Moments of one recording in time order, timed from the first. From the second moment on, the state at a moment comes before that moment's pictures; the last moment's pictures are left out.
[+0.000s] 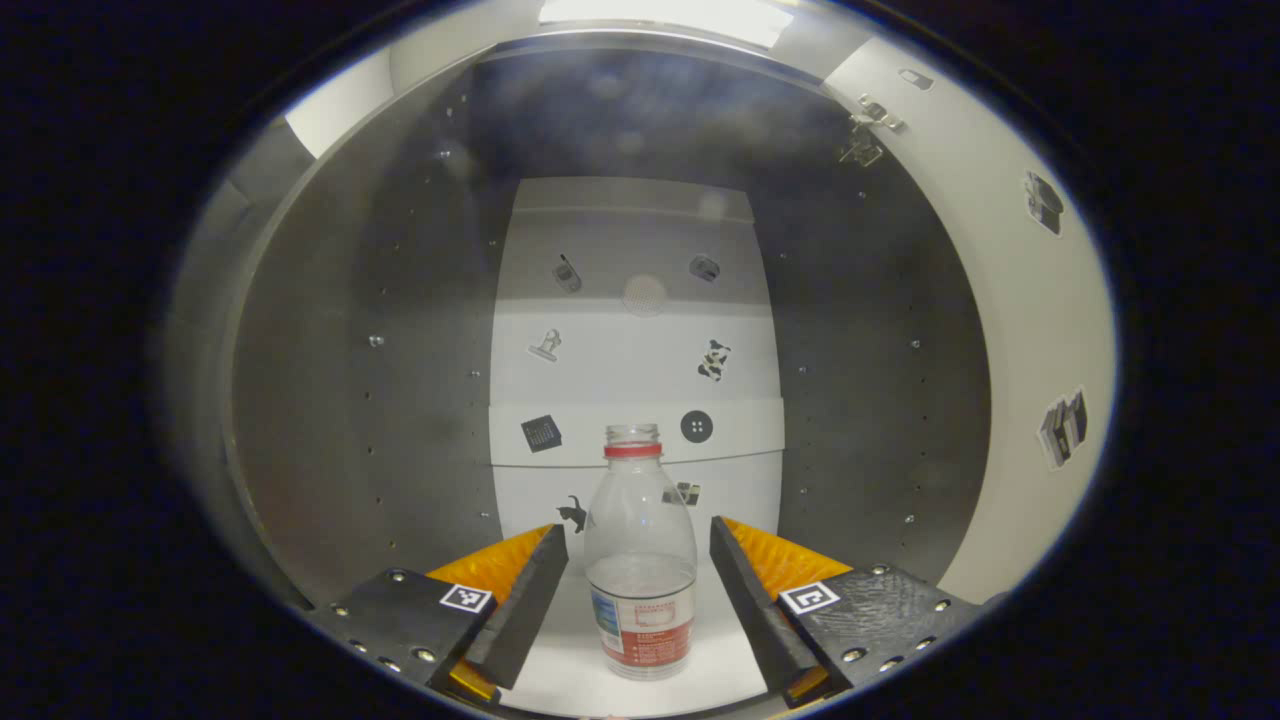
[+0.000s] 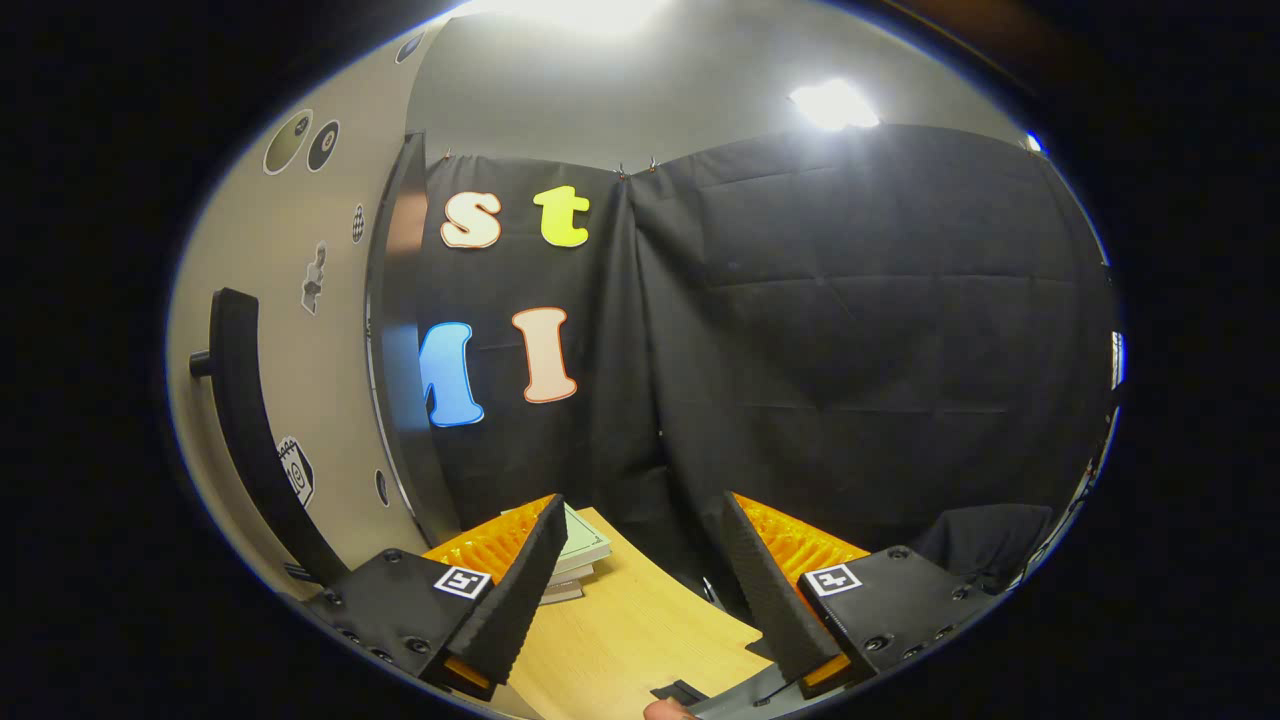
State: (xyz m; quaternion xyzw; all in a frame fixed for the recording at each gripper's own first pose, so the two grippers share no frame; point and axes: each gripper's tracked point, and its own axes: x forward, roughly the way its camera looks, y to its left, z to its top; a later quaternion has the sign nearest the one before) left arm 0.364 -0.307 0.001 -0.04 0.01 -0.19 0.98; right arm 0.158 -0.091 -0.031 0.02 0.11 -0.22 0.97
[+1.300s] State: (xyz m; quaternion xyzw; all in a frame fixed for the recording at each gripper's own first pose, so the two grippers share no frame) left arm 0.281 -0.244 0.029 -0.05 -0.01 -0.15 0.99; right arm 0.174 -0.092 -0.038 0.03 0.11 -0.15 0.98
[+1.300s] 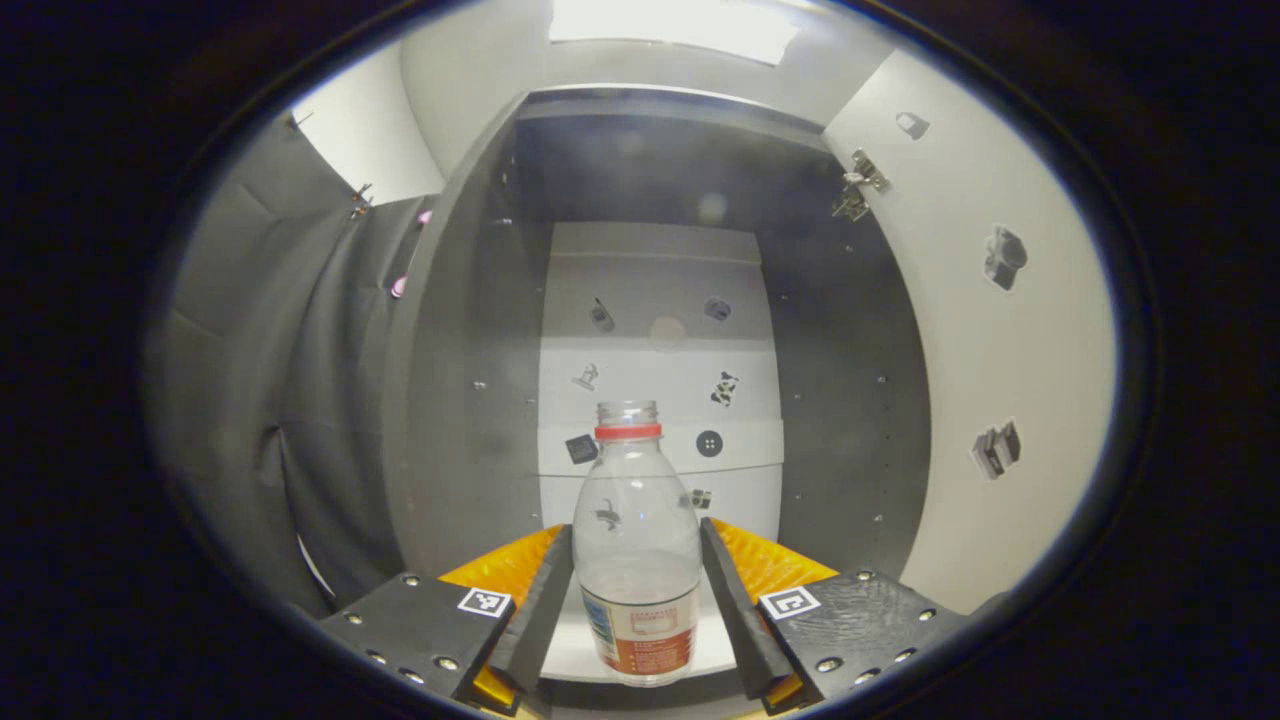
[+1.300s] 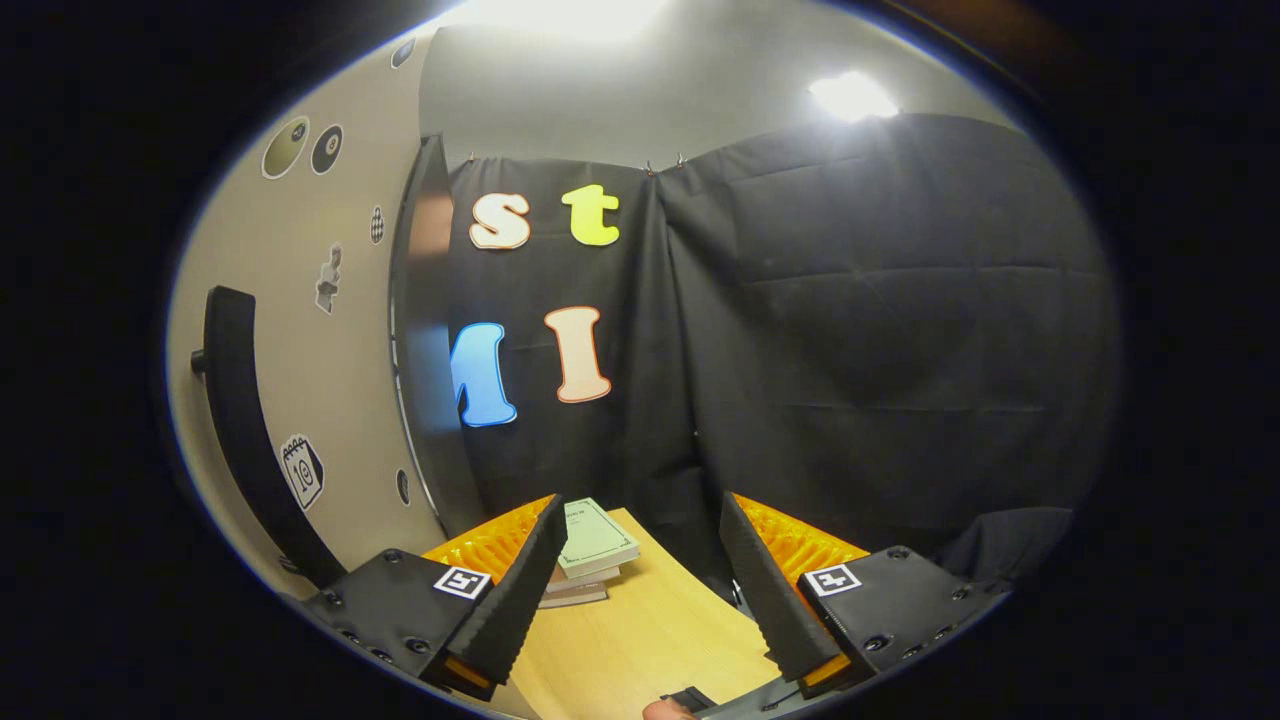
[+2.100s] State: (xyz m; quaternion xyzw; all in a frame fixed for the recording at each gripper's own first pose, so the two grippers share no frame) left arm 0.157 -0.151 -0.010 -0.03 0.00 -0.08 1.00; right arm 0.166 -0.077 -0.065 0.02 0.14 -0.06 0.99
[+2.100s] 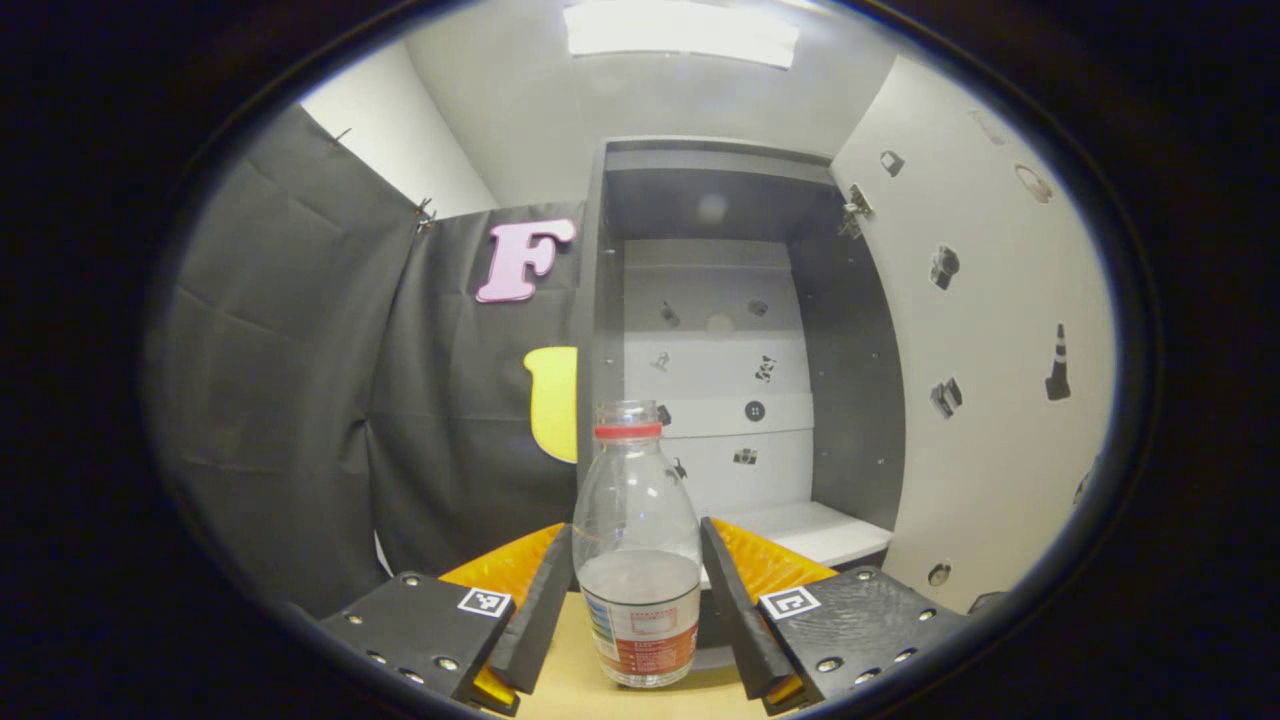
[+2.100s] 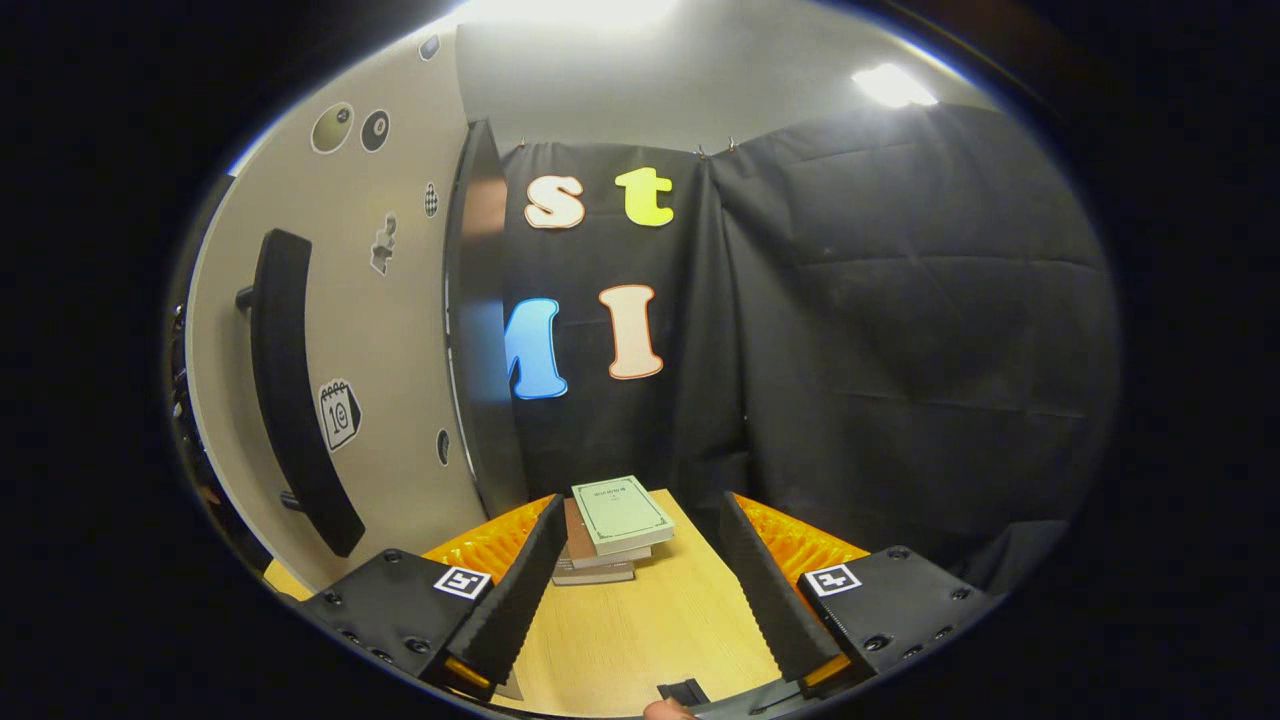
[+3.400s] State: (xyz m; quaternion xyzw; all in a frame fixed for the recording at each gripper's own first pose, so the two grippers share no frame) left arm 0.020 -0.097 -0.234 -0.05 0.08 -0.04 1.00; right arm 0.162 -0.060 -0.087 0.03 0.12 -0.04 0.99
